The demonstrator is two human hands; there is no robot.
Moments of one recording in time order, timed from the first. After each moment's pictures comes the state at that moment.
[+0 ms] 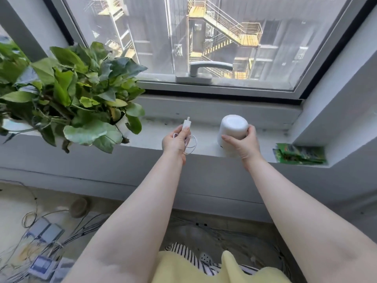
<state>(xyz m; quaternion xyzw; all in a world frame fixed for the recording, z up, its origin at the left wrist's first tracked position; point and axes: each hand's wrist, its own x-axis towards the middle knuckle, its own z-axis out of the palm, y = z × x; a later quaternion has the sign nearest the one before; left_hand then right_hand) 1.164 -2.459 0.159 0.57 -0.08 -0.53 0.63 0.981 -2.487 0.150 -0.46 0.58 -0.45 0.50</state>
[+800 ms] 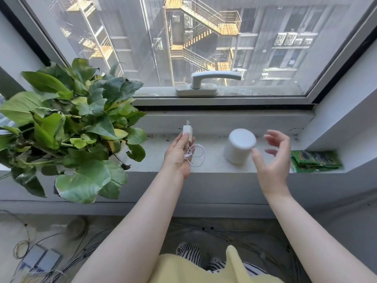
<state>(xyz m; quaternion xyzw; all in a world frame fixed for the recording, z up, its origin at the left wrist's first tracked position) 1.205 -2.500 0.161 0.46 -0.04 -0.65 0.60 0.995 -2.464 0.162 -0.54 0.59 -0.55 0.25</state>
